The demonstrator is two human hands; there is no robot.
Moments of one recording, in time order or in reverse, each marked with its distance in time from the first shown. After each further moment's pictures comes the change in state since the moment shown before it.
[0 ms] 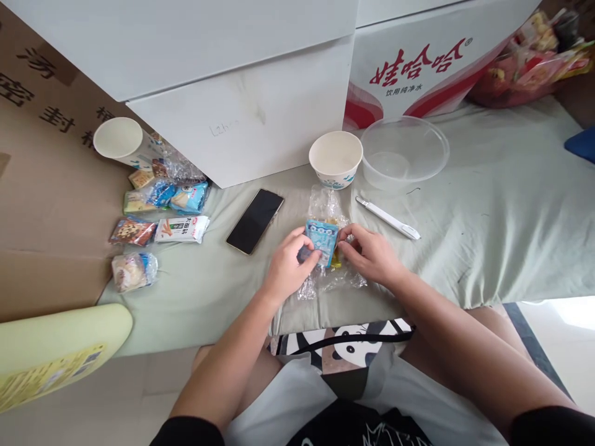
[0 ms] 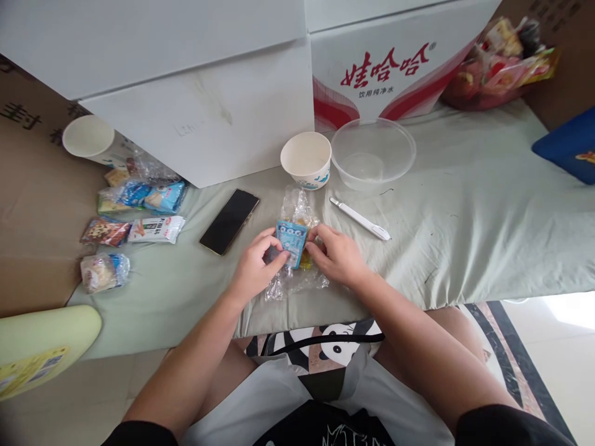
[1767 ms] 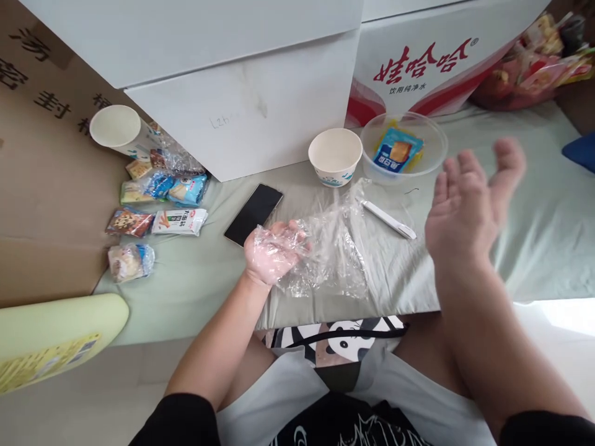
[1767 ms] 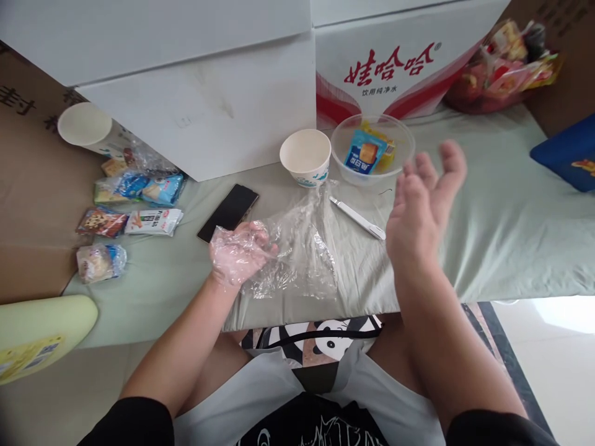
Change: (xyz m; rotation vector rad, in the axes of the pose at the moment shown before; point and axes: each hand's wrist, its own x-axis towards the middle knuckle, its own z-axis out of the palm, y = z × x) left_hand 0.012 0.000 -0.019 -1.465 0.065 -0.535; right_hand 0.021 0.048 -0.080 0.171 0.740 -0.158
